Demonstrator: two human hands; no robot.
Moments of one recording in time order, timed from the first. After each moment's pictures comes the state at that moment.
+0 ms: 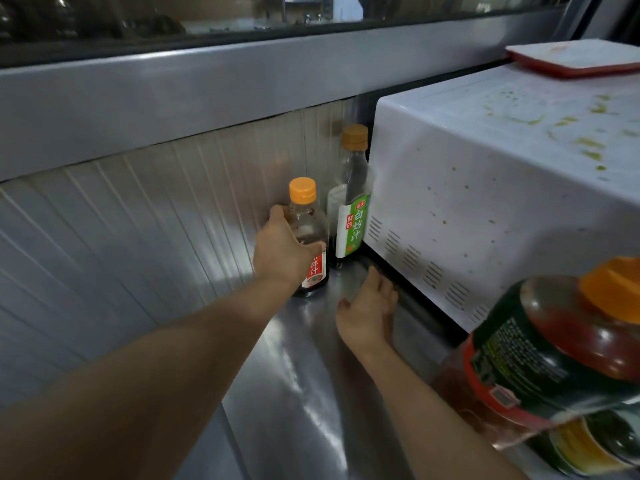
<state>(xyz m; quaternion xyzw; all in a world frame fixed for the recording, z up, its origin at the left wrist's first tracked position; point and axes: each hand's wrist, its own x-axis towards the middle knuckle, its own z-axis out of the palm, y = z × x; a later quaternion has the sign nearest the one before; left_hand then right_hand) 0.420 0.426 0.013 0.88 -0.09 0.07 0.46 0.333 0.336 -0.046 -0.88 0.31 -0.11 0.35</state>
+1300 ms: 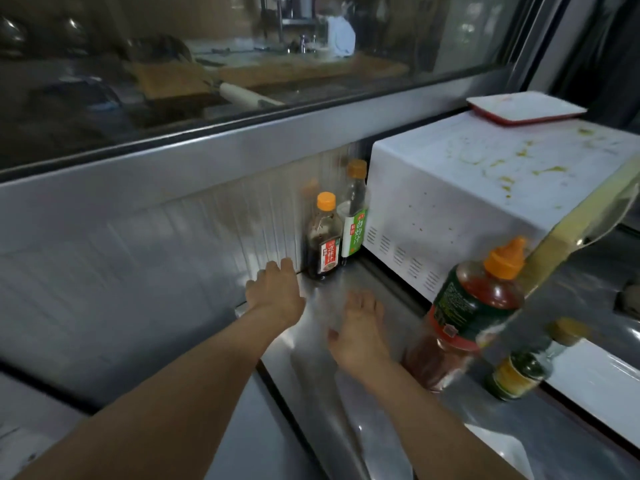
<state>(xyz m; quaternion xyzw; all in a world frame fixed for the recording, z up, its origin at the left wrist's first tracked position) 0.336 0.504 0.060 0.98 -0.16 -0.08 0.07 0.245 0.400 0.022 -0.96 0.20 -0.02 0.19</state>
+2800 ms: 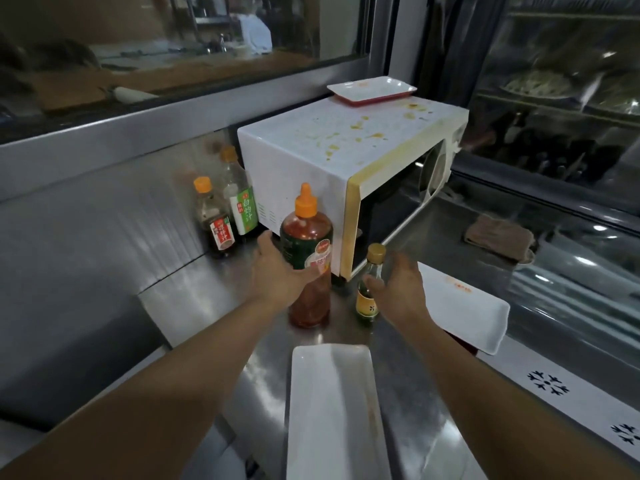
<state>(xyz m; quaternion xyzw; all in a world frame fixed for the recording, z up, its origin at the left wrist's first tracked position) 0.180 0.367 0.082 0.86 -0.17 -0.08 0.48 0.070 0.217 0.054 -0.84 0.38 -0.19 0.32</state>
